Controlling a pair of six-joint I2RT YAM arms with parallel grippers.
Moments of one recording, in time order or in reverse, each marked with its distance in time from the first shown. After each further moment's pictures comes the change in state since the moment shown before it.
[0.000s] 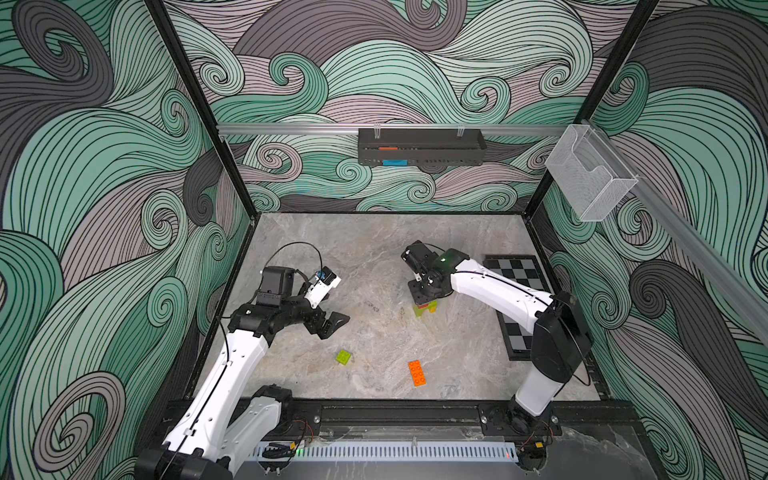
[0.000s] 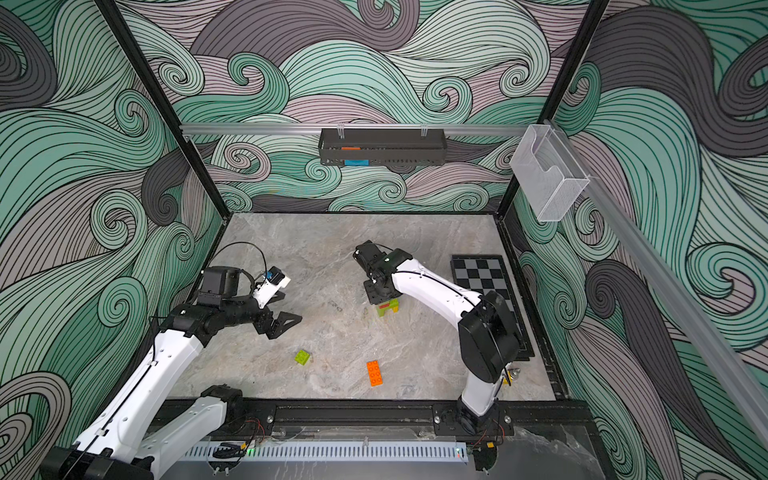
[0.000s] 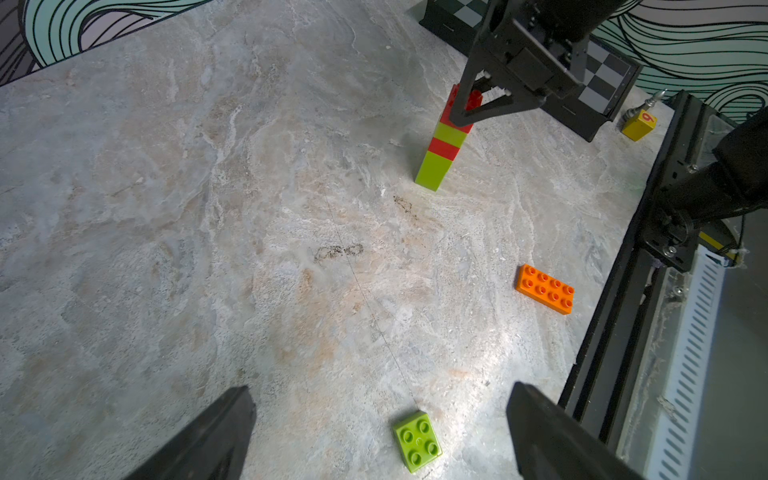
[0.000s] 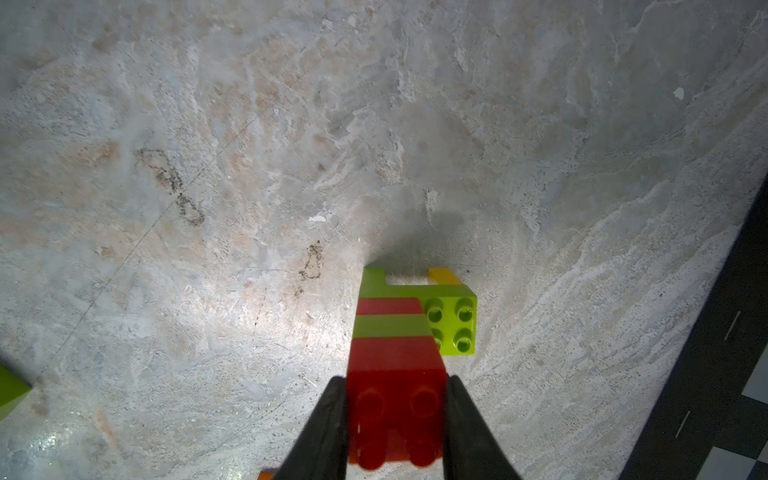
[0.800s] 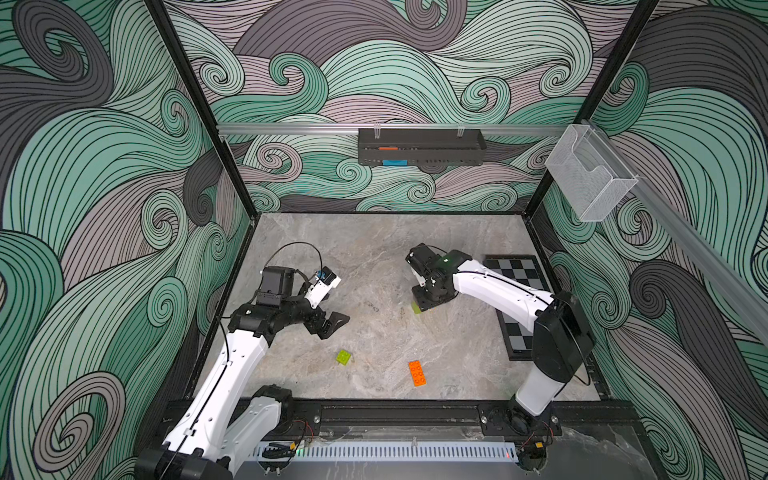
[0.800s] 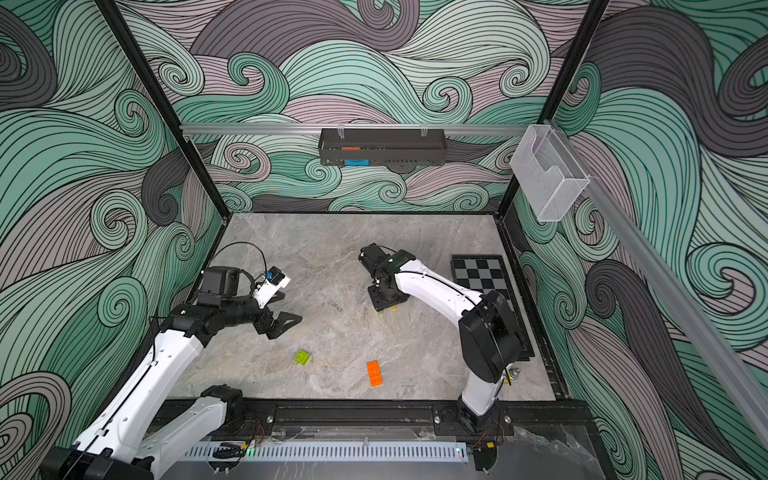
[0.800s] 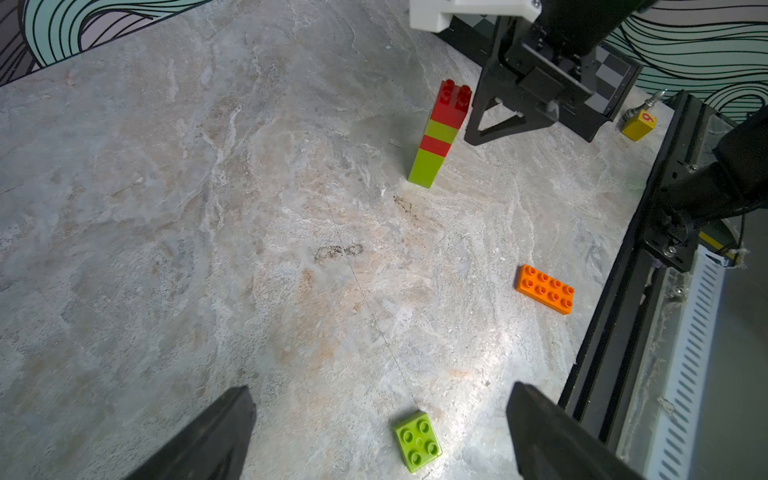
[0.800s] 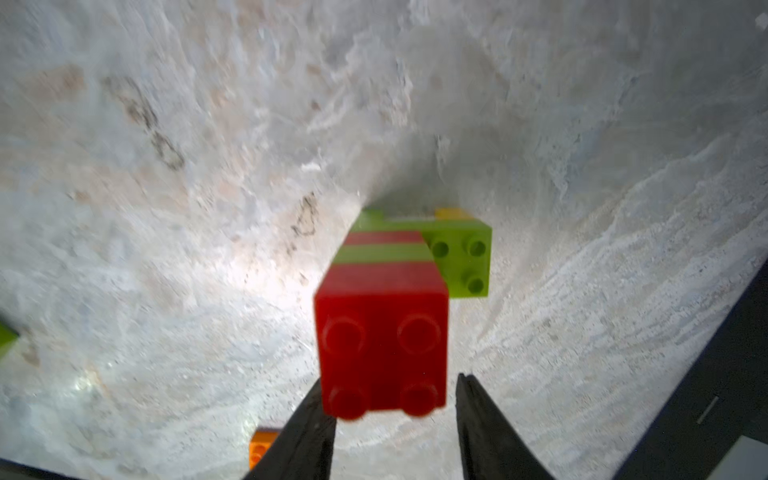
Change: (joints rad) left arm 0.000 0.000 0.000 0.000 0.000 0.000; right arm -0.018 -0.012 -0.010 -0.087 -0.068 -0.032
